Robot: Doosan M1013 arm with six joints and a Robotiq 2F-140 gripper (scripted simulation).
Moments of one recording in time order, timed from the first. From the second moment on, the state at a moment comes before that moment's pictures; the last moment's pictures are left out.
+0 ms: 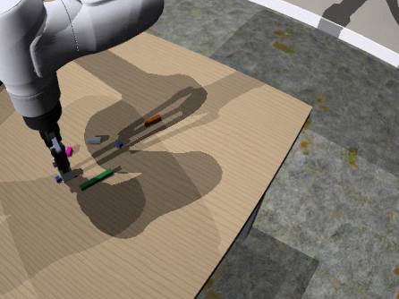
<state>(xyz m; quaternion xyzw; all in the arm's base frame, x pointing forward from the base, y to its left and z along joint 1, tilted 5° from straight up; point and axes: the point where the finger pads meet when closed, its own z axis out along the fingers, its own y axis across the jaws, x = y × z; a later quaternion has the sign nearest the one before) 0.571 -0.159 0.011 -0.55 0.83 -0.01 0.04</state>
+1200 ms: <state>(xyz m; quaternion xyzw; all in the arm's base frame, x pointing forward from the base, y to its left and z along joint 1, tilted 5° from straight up) 0.567 -0.161 0.060 -0.55 0.83 -0.01 0.04</state>
